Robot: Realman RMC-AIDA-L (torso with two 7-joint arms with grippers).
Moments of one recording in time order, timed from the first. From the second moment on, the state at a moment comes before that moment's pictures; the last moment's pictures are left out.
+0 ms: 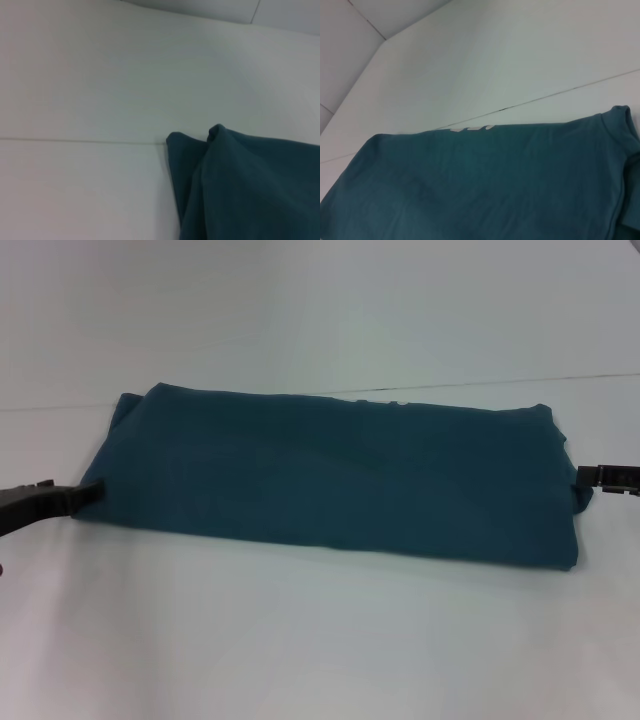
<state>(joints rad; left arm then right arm) -0.58 -2.10 0.75 0.62 2.07 0.68 -1.85 0.51 1.89 -0.52 -0.67 -2.18 -1.34 2.12</state>
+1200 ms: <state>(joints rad) -0.59 -2.11 0.78 0.61 2.13 0.69 -1.85 0.50 1.89 -0.52 -0.67 -2.17 -1.34 2.11</state>
